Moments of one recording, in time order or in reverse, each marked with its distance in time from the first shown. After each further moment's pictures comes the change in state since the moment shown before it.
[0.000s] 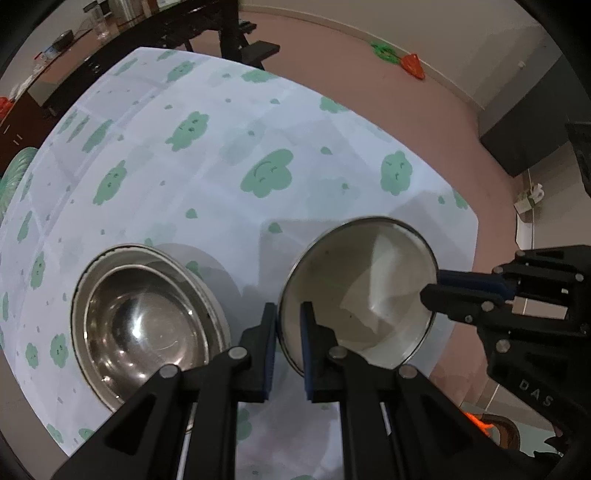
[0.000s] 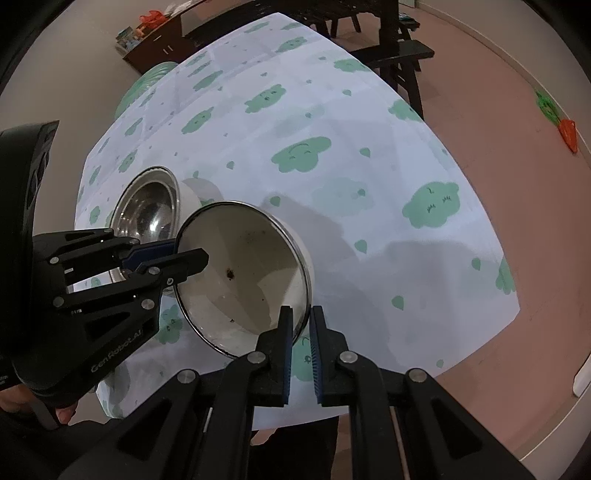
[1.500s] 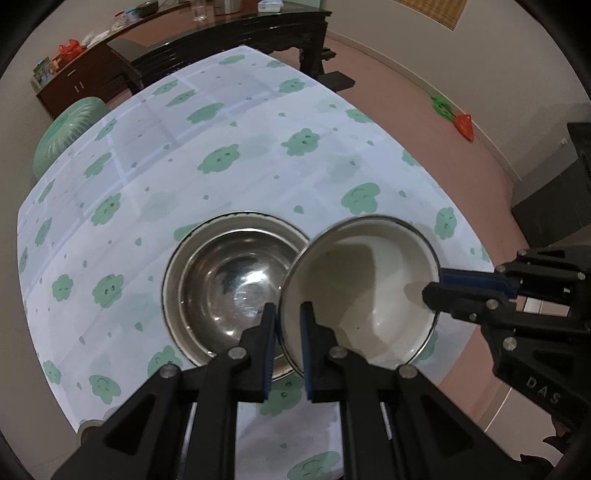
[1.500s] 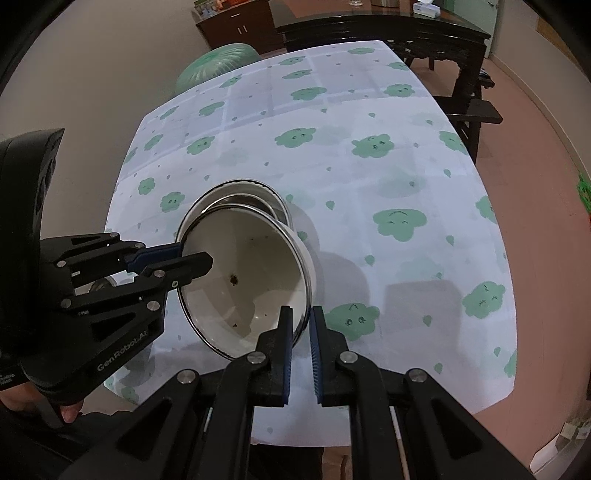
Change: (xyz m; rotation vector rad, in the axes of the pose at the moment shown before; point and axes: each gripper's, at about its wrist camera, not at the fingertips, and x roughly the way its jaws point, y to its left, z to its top) left arm -0.058 0.080 -0.043 -0.263 -0.103 0.065; right arm -0.021 0.097 0.035 -0.283 -0.018 0.040
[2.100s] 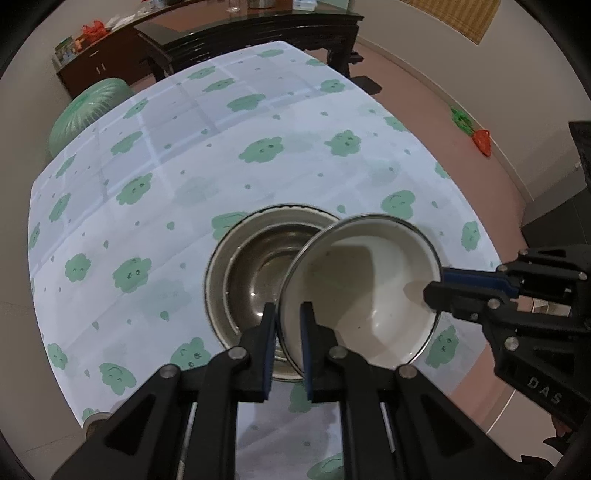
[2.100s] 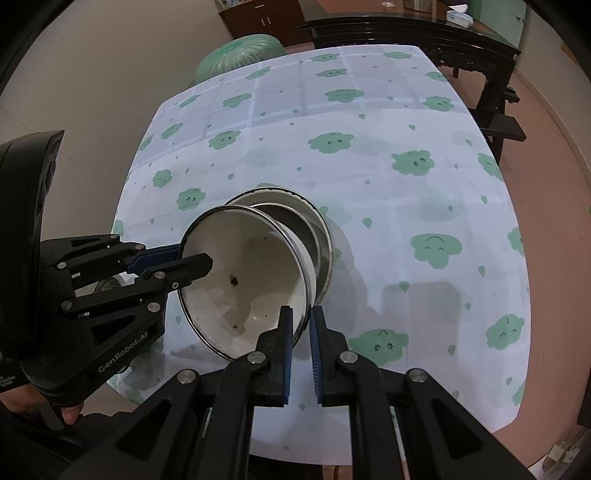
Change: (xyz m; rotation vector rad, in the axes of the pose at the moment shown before) left arm 0.002 0.044 -0.004 -0.084 0.006 0.026; right arm 0.020 0.034 0.027 -0.079 0.026 0.027
